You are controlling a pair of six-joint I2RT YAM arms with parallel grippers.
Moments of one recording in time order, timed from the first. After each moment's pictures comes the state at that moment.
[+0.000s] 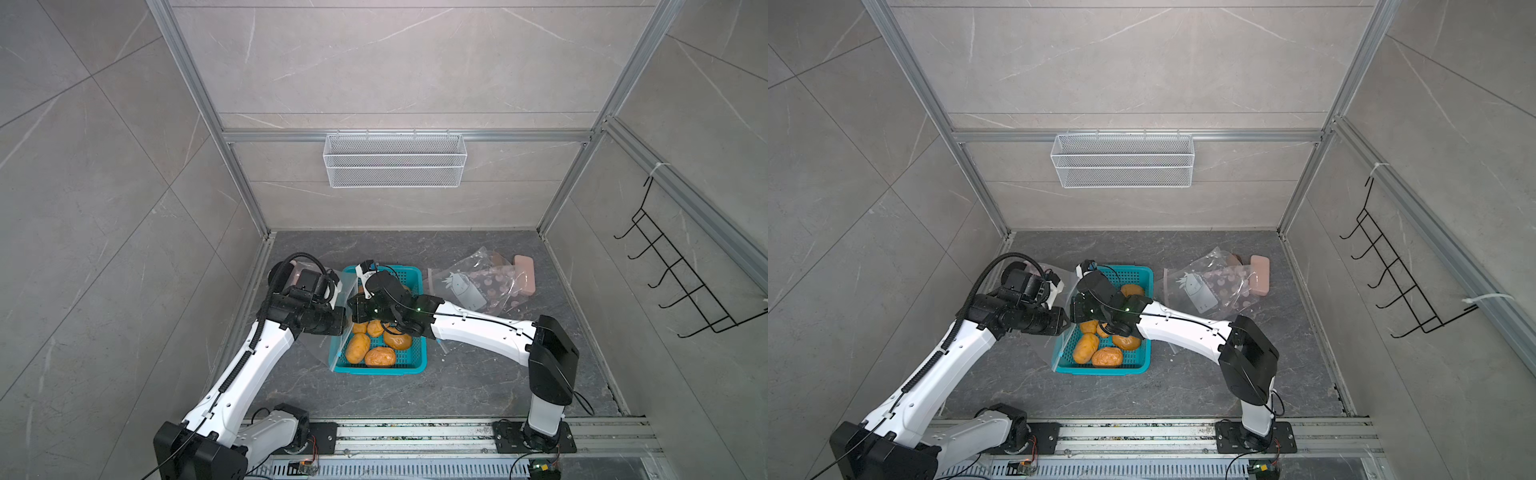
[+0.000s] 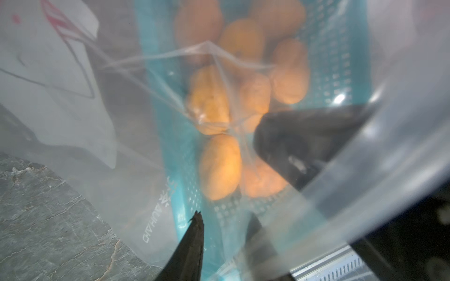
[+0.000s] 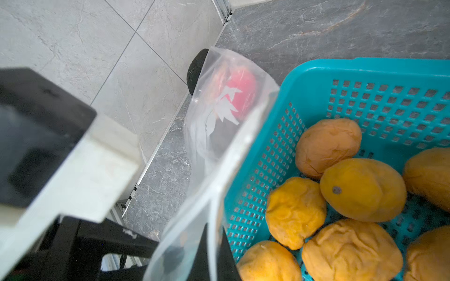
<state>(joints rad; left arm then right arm) -0.35 1.11 1.06 -1.05 0.19 -0.22 1.03 1.86 1.51 -0.19 0.03 0.66</state>
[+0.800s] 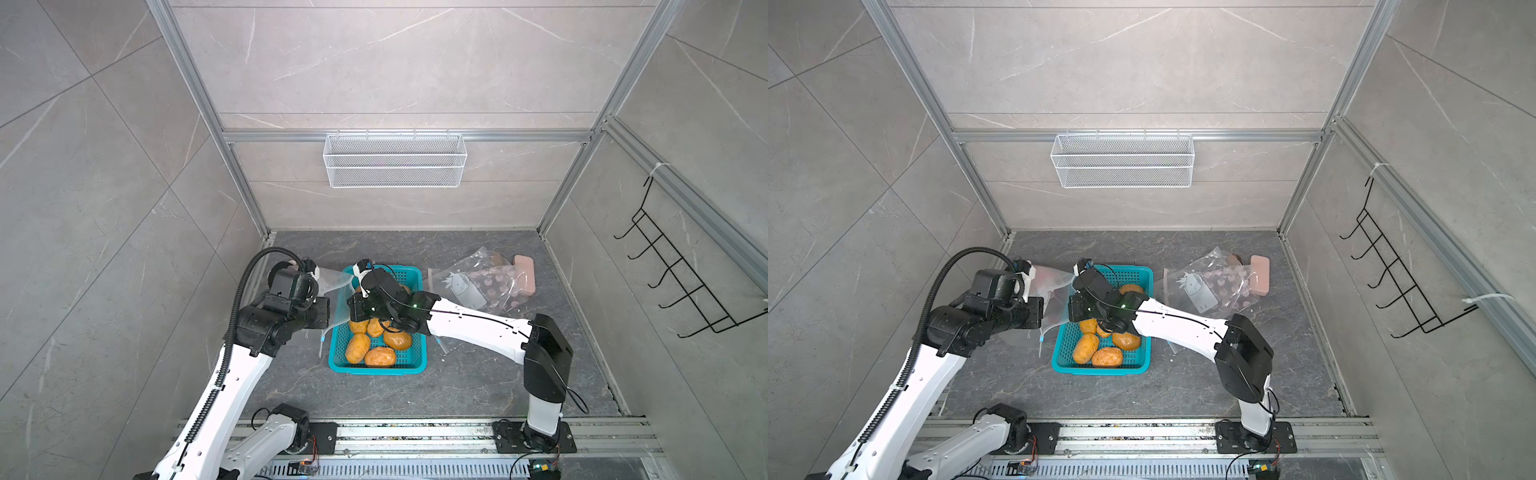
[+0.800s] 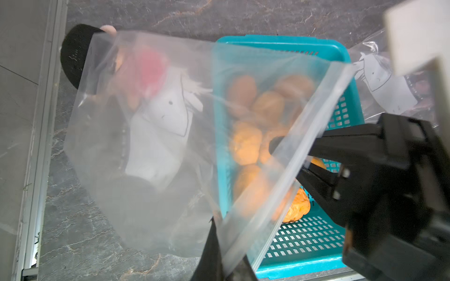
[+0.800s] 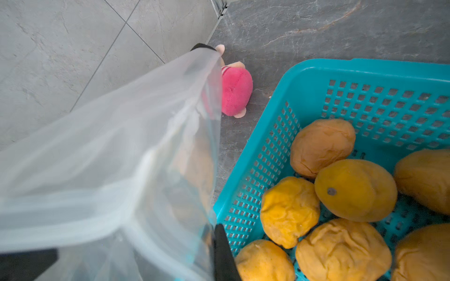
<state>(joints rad) -0.35 0.97 1.22 -1.11 -0.06 -0.24 1.03 1.90 1.60 -0.30 0.05 0.62</state>
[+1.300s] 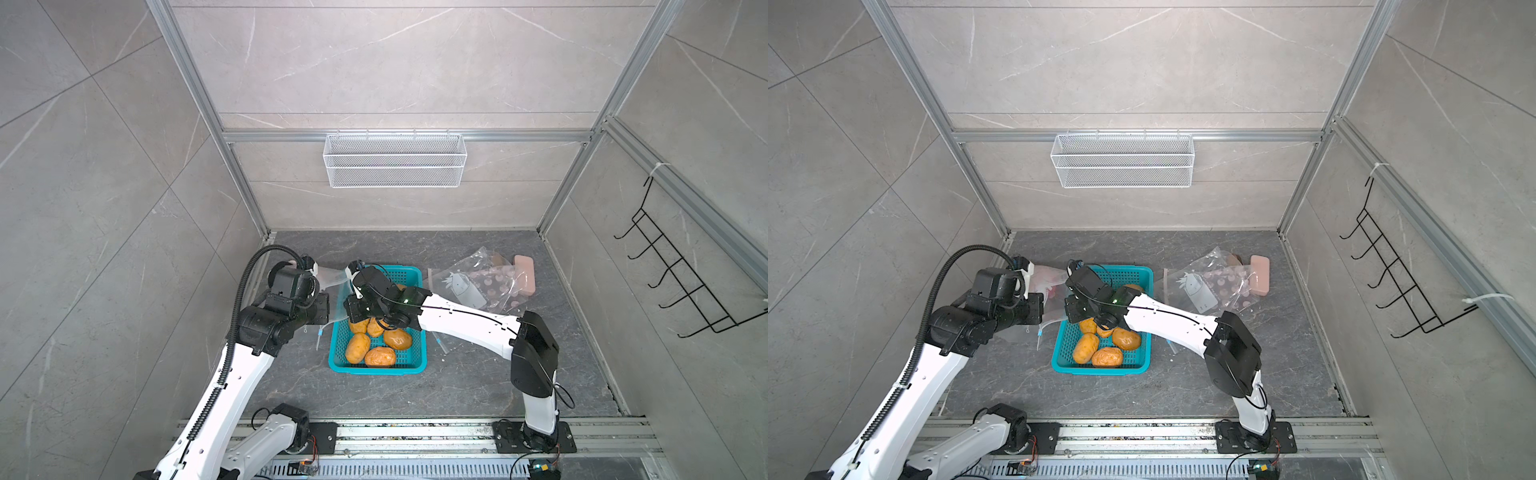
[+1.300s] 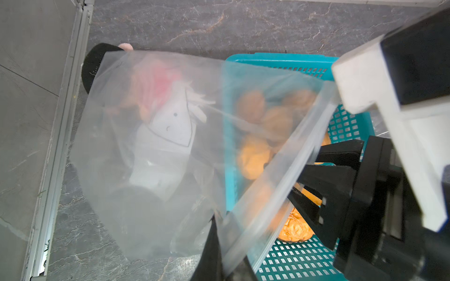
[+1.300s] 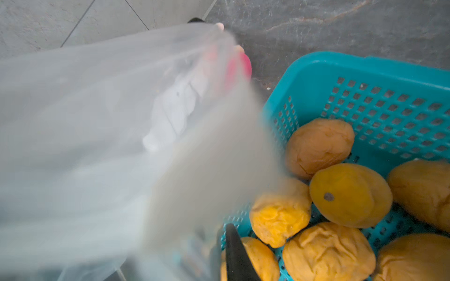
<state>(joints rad) -0.35 0.97 1.15 -1.02 -0.11 -0.24 1.03 1.98 1.70 -0.41 0.03 0.52</state>
